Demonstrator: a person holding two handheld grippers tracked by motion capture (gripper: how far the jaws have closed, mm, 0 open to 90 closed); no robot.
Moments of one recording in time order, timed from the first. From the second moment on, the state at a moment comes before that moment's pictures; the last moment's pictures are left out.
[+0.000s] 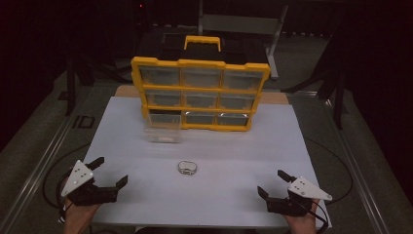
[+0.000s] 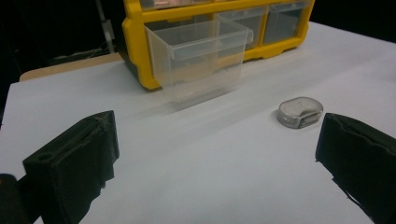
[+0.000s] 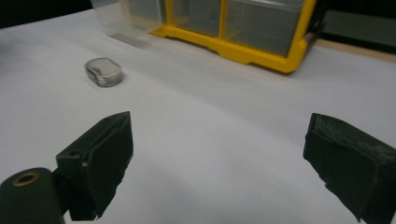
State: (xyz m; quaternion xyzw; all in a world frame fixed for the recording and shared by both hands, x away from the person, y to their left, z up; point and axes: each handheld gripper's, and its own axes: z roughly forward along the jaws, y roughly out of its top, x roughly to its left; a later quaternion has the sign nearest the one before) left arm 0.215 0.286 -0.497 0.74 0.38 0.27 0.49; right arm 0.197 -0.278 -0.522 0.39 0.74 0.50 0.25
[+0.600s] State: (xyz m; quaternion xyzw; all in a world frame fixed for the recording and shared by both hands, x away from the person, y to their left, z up) left arm 0.216 0.286 -0.500 0.74 0.39 0.27 0.47; right arm 0.200 -0.283 -0.522 0.39 0.72 0.52 0.25
